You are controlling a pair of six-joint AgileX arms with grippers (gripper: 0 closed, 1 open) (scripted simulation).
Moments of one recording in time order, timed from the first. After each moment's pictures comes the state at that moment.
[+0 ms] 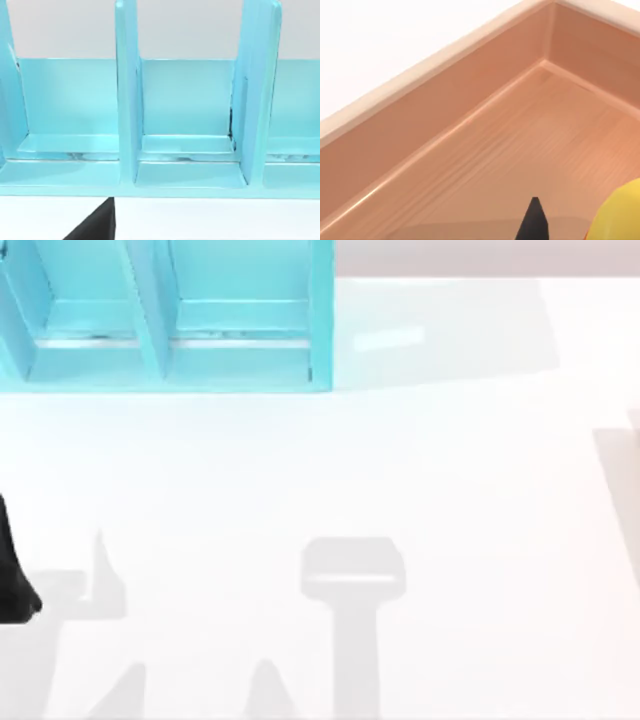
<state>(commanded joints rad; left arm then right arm) 0.00 0.00 0.00 0.00 0.00 0.00 -0.93 1.97 1.17 -1.02 -1.12 -1.84</state>
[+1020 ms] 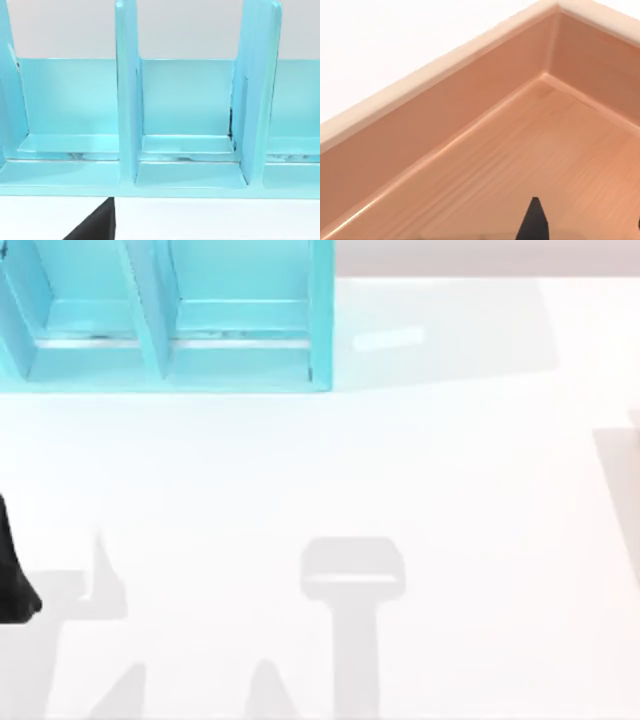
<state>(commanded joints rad) 0.00 0.00 0.00 0.00 0.00 0.00 -0.86 1.95 1.10 -0.81 -1.15 -1.70</state>
